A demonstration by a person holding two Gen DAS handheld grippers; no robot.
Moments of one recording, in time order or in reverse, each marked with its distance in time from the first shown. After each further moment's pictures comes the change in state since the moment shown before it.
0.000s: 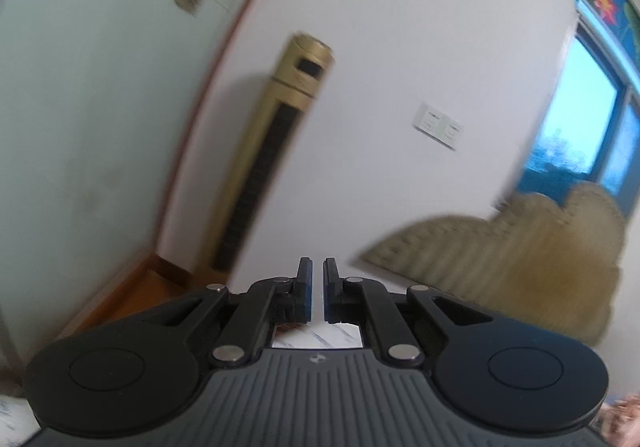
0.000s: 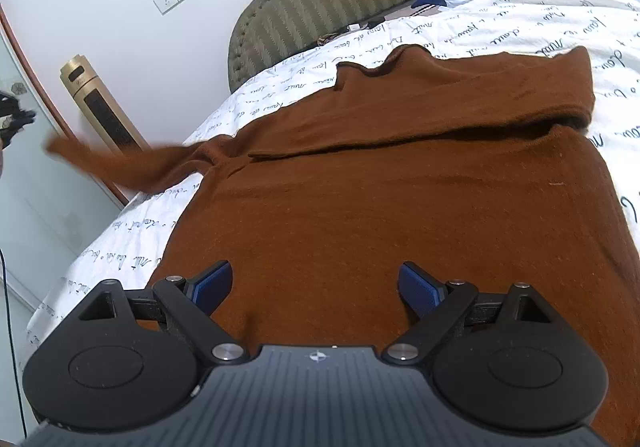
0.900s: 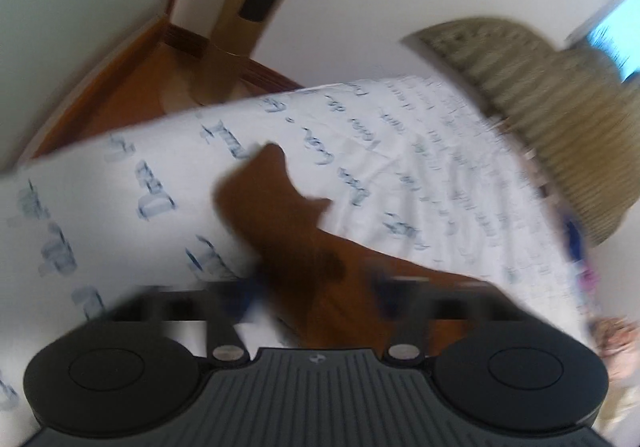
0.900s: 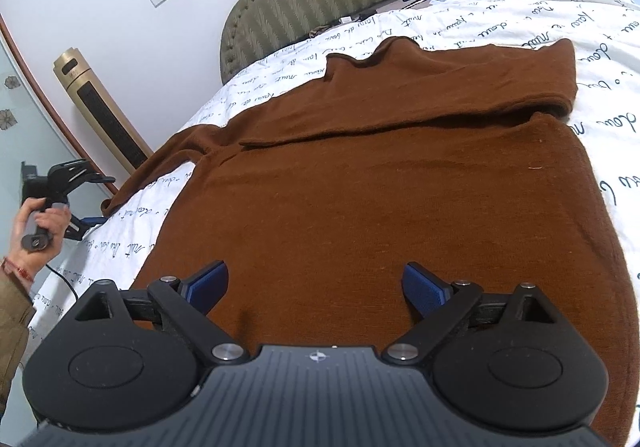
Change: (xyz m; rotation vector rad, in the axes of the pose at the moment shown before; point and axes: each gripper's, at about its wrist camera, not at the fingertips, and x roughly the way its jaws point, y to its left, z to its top) left arm 0.152 0.083 -0.164 -0.084 0.680 0.029; right arm -0.006 0.001 -0.006 -0.016 0.030 -0.028
